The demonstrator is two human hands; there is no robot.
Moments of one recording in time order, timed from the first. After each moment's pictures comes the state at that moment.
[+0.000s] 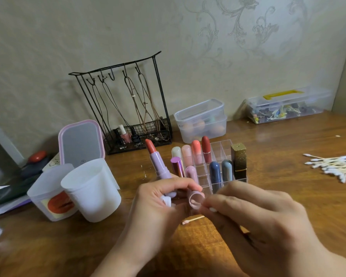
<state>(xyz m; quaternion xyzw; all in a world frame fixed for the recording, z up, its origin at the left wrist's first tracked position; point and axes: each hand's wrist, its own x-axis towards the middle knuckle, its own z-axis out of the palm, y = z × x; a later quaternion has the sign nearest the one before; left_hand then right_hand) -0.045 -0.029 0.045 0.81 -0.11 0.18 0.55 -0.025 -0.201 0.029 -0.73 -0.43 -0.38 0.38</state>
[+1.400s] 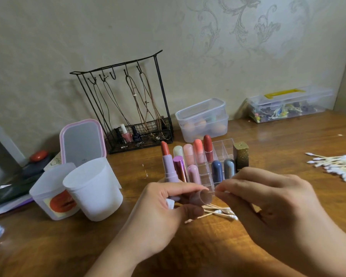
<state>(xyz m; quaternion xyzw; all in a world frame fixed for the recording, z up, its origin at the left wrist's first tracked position) -0.047 -0.021 0.052 0.89 -0.06 0.07 0.45 -0.014 -0.215 0.039 -0.77 -0.40 -0.35 0.34</state>
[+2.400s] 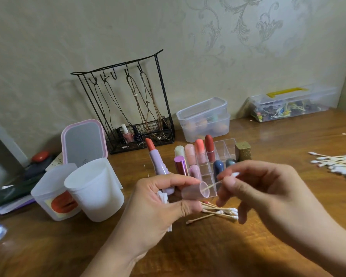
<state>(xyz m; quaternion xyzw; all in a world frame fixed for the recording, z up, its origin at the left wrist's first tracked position) -0.046 -0.011 0.050 0.82 -0.06 0.10 0.56 -0.008 -0.210 0.040 -0.66 -0.28 -0.02 0.70</state>
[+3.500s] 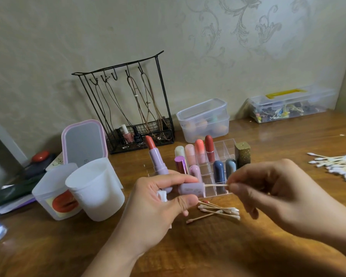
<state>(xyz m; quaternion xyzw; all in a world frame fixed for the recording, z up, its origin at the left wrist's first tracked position) -0.045 -0.008 0.045 0.84 -0.05 0.14 0.52 0.004 -0.235 0.053 -0.78 -0.38 -0.05 0.49</state>
